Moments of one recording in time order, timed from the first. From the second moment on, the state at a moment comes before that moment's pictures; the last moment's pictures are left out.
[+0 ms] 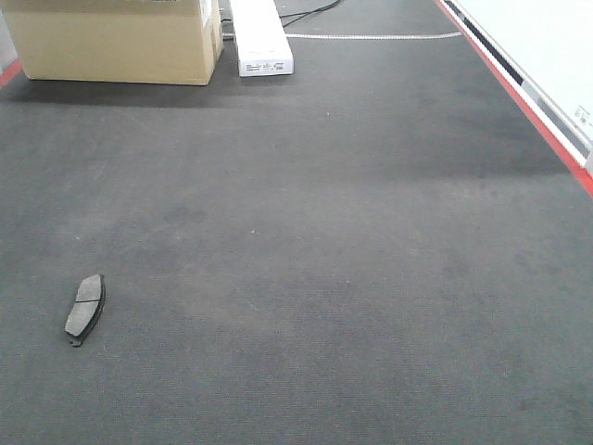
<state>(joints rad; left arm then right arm) -0.10 0.30 -0.52 0.20 0.76 -0.16 0.13 0.63 -0.84 0.10 1.28 -0.08</state>
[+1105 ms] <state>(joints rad) -0.10 0.30 -0.52 0.20 0.76 -0.16 0.13 1.54 -1.17 0.10 1.17 -0.09</state>
